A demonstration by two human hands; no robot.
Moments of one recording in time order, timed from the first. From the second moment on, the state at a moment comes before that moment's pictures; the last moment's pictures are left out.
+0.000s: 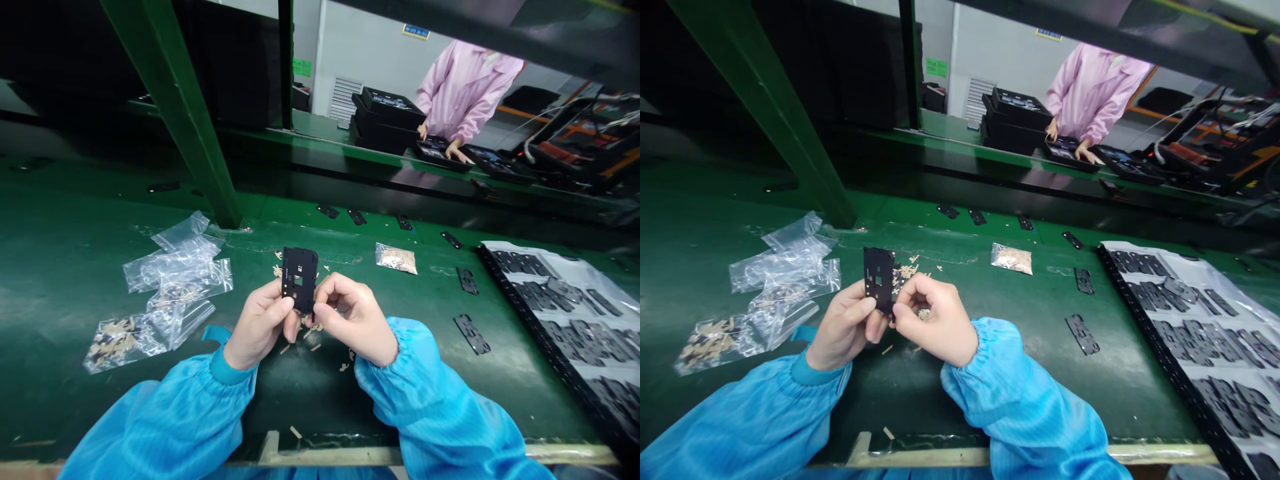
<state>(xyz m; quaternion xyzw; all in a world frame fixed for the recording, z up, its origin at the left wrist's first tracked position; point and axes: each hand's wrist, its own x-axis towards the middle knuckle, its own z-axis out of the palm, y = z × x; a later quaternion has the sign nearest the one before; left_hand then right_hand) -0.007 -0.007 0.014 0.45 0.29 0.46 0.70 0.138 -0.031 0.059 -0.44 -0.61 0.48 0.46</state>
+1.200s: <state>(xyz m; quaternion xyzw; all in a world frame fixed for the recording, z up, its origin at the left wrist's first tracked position) 0.008 -0.018 0.016 0.26 0.19 0.42 0.85 0.140 -0.018 0.032 -0.39 -0.72 0.32 0.48</state>
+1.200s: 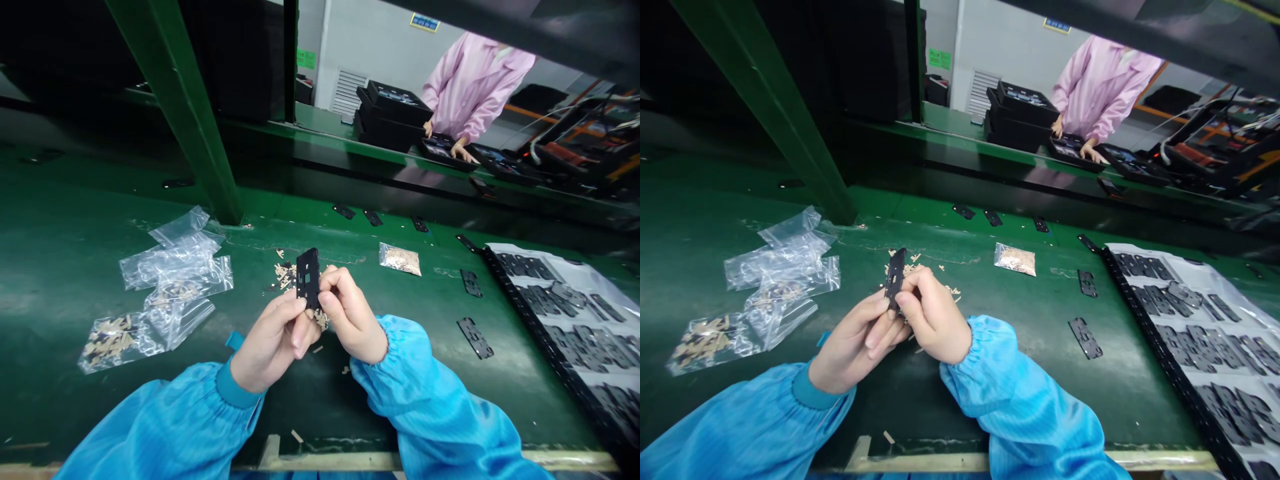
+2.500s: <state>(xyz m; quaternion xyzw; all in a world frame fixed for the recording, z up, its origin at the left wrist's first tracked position) -0.001 -0.020 0.013 0.46 0.34 0.48 0.67 0.136 -0.021 0.034 -0.43 -0.79 0.00 0.45</state>
